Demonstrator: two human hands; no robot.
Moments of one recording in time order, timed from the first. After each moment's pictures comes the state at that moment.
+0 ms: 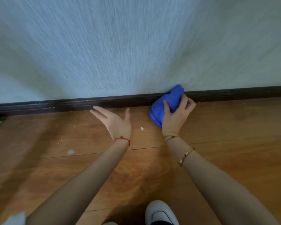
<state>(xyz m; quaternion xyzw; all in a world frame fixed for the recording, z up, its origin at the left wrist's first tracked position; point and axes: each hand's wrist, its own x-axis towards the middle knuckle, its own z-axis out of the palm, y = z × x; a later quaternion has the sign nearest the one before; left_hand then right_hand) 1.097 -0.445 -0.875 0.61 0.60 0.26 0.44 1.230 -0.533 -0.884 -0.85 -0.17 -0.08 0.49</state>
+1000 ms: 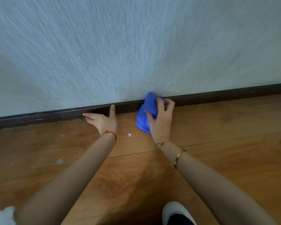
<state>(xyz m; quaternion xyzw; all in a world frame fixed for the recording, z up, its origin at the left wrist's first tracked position) 1.132 -0.430 -0.861 0.50 0.67 0.24 0.49 1.244 -0.550 -0.880 -0.86 -0.30 -0.03 0.42</state>
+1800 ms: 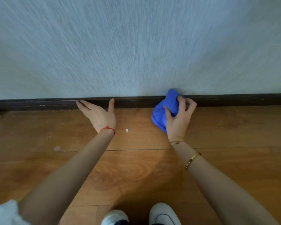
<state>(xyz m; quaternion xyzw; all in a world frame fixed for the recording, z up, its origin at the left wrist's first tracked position) 1.130 -0.440 -0.862 0.60 0.67 0.29 0.33 1.293 -0.586 -0.883 -0.84 -0.29 -0.05 0.46</state>
